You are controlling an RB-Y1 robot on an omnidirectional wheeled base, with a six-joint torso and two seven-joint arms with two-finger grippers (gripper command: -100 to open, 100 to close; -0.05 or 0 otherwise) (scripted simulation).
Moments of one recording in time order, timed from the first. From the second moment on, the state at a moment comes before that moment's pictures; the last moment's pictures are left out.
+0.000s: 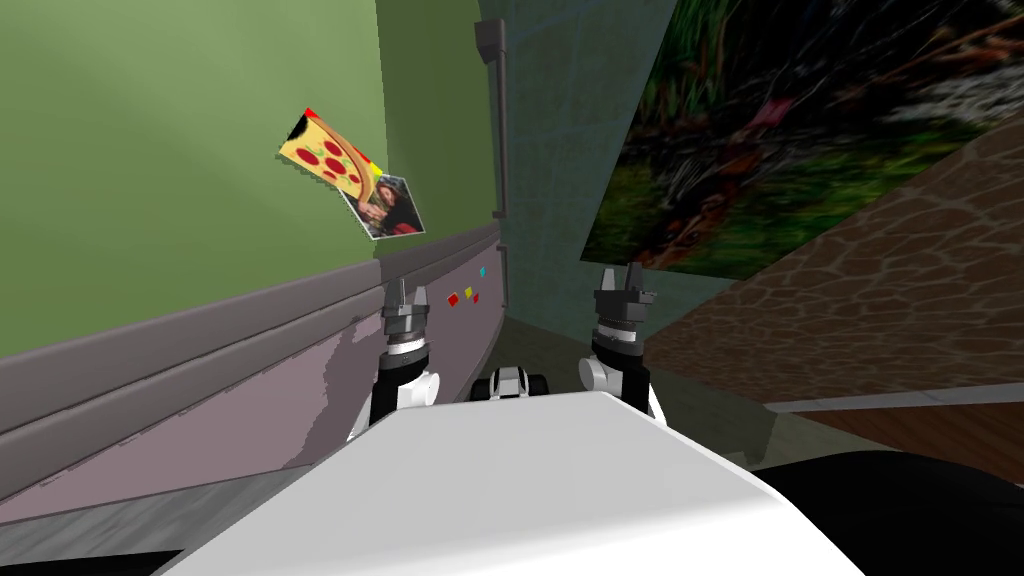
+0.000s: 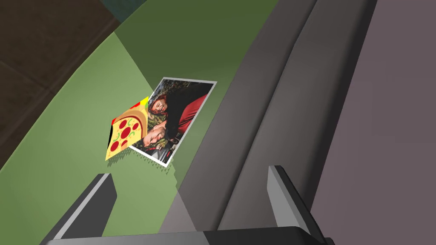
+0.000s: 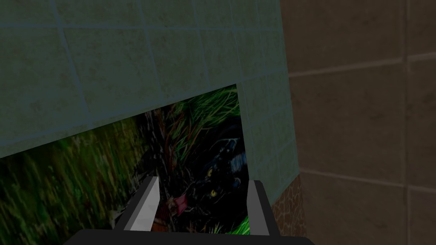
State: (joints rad) left arm 0.51 0.02 -0.05 -2.26 -0.06 -0.54 -0.07; right arm 0.51 0.04 -0.01 -2.36 0.00 -0.57 -0.04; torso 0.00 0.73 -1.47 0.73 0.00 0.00
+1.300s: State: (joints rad) left arm 0.20 0.19 -0.02 -2.06 -0.03 -0.42 -0.06; right arm 0.51 0.04 -0.01 -2.36 0.00 -0.57 -0.04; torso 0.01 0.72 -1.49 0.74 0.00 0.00
